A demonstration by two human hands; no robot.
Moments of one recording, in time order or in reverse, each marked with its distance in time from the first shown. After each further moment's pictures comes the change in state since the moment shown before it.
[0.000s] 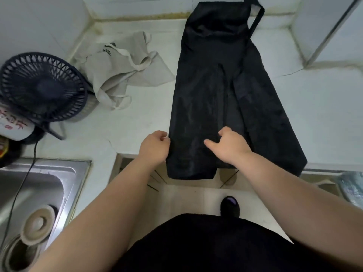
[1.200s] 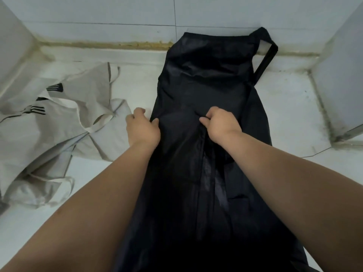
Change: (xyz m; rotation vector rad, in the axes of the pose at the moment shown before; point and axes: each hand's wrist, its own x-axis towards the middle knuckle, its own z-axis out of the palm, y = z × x) left_hand 0.284 0.153 0.023 0.005 0.346 -0.037; right_hand 0.305 -0.049 -0.121 0.020 0.070 -0.108
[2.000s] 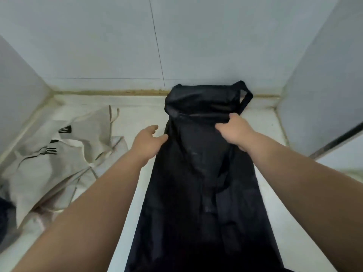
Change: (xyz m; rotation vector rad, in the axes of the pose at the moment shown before) left_hand -0.012 0.084 -0.046 -0.195 -0.335 0.066; right_hand 0.010 0.020 -0.111 0.324 0.055 0.117
